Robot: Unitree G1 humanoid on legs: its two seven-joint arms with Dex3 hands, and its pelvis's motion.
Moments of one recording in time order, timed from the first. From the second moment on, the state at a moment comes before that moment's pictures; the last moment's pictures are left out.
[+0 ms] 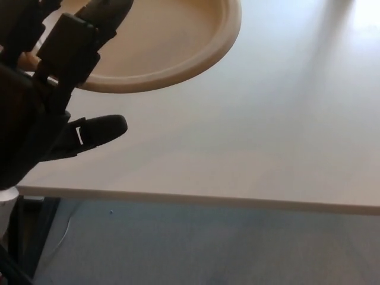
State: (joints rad) left_arm -0.18 0.48 0.18 -0.46 0.74 -0.41 0.06; right_arm -0.20 -0.49 0.16 1.24 -0.28 -0.26 0.12
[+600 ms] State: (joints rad) left_arm -0.44 0.54 0.01 -0.30 0.93 -0.19 -0.06; right_arm -0.21 -0.50 0.15 1.23 -0.29 -0.26 0.13
